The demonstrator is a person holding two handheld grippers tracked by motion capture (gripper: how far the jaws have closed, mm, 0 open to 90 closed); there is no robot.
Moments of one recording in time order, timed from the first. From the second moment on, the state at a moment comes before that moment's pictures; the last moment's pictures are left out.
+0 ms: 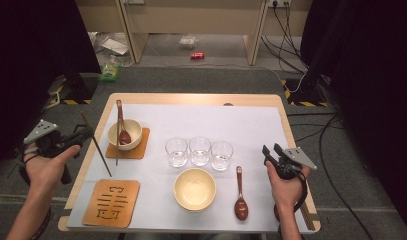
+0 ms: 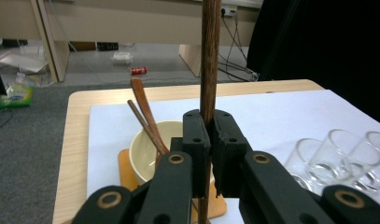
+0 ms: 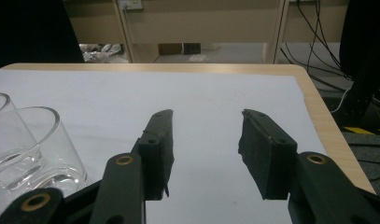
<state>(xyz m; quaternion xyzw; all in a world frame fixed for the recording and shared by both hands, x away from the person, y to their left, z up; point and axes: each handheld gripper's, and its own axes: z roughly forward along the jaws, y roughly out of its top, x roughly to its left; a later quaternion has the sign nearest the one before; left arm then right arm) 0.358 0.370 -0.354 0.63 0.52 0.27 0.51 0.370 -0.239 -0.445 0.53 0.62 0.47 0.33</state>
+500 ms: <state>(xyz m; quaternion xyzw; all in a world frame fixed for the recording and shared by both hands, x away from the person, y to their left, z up) 0.414 0.371 -0.368 0.64 0.56 0.24 0.47 0.370 -0.239 -0.447 0.53 0.62 0.47 0.33</state>
